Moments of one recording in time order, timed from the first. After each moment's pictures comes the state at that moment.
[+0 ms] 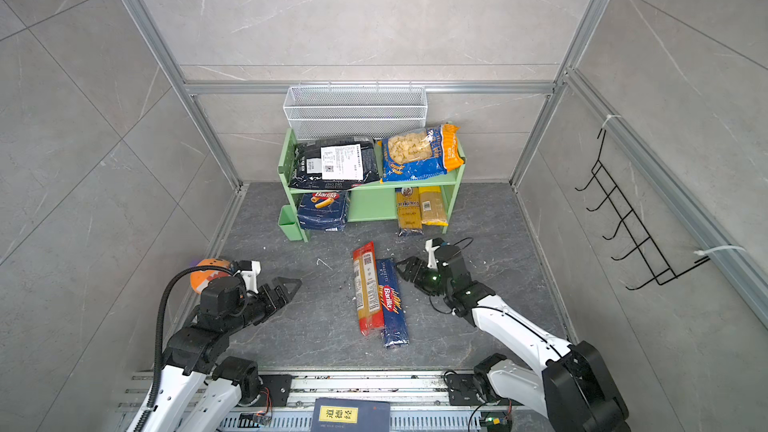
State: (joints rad) left arm -0.24 0.48 0.55 -0.71 0.34 -0.80; right arm 0.55 1.11 0.55 -0.05 -0.32 0.94
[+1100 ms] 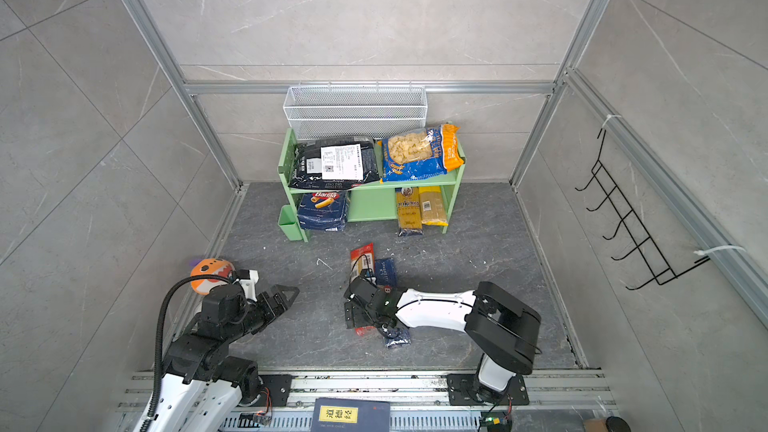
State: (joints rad) left arm -0.24 0.42 0.51 -0.78 0.30 -0.82; right arm 1.08 1.70 0.94 -0.31 0.08 0.84
